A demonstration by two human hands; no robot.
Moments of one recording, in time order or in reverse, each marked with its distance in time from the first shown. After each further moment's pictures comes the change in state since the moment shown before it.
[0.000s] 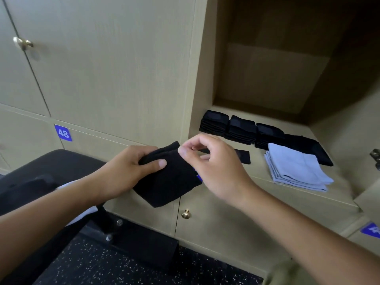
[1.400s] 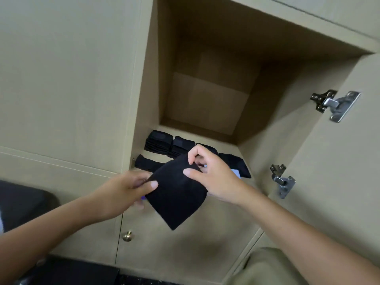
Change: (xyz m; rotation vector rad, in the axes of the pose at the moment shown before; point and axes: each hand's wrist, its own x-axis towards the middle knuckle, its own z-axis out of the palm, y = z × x) left_hand 0.035 0.036 0.072 0.047 -0.211 0.144; right_hand -0.019 0.027 -0.116 -0.114 -0.077 0.090
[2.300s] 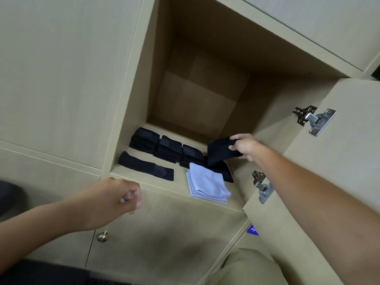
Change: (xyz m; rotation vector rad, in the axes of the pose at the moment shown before) left_hand -0.004 0.000 0.012 0.375 -0.064 -0.050; right_hand 0.095 0.102 -0.146 0.039 0.446 0.648
